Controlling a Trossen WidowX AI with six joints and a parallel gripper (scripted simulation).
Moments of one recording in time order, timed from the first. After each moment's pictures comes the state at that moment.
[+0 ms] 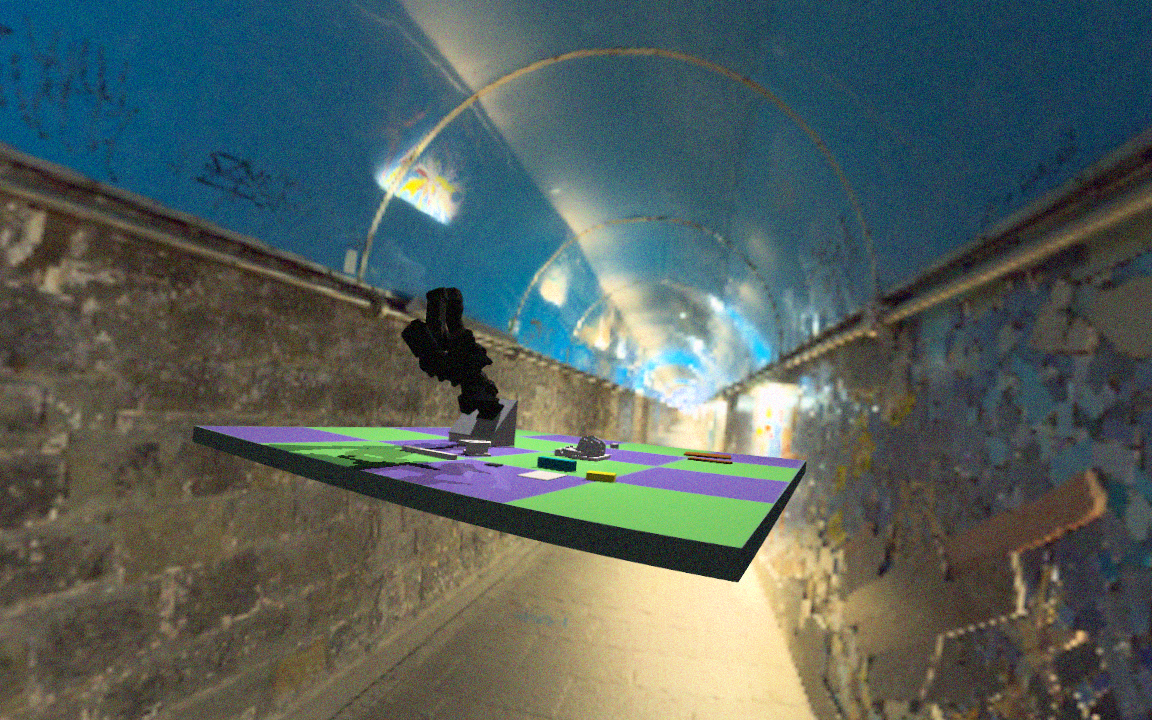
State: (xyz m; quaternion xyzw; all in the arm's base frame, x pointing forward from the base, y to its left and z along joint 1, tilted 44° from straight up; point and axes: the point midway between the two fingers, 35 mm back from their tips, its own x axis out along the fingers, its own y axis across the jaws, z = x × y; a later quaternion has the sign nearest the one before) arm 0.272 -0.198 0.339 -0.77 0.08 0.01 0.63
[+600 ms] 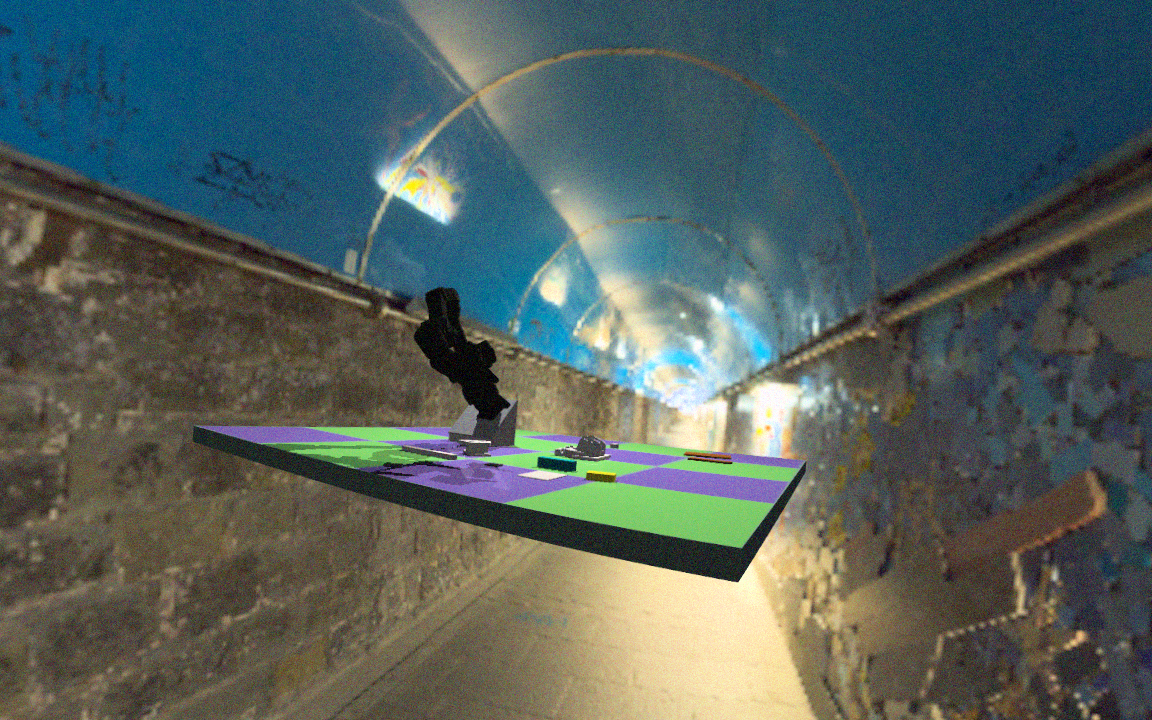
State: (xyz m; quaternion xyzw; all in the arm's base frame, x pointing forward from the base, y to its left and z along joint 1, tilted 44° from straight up) arm 0.280 -0.194 0.310 -0.64 0.16 0.00 0.75
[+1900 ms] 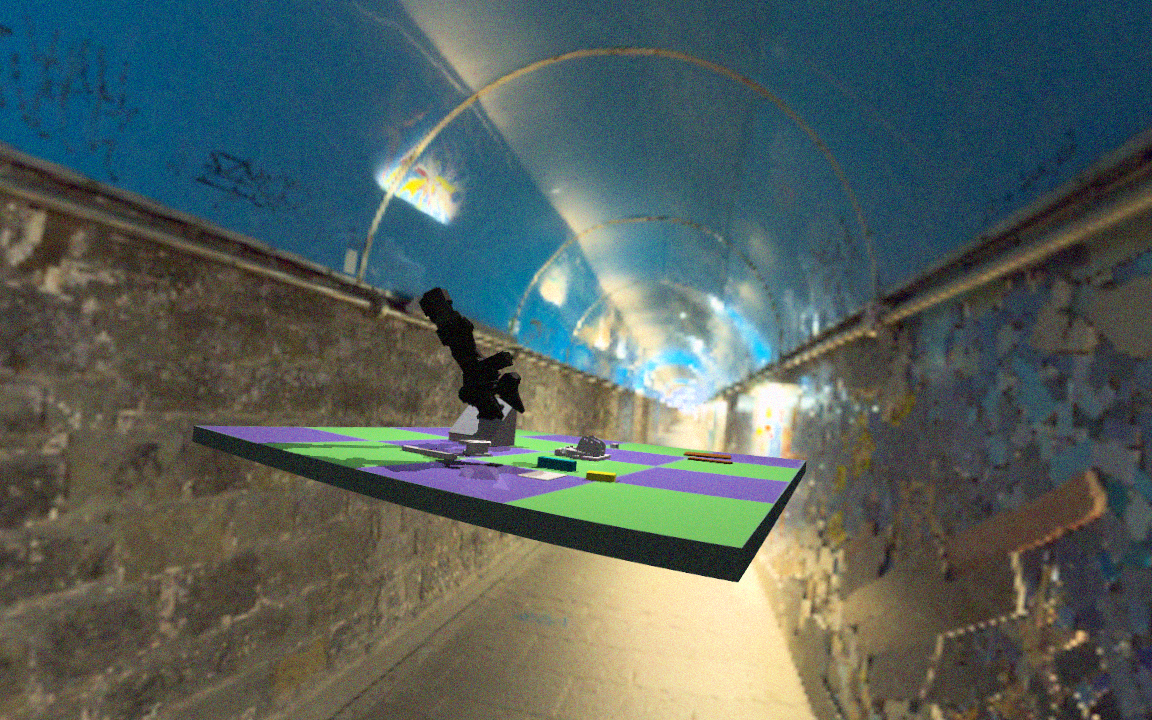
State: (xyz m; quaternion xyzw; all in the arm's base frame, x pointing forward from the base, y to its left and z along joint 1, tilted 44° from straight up) arm 0.266 -0.170 0.237 -0.31 0.37 -0.06 0.87
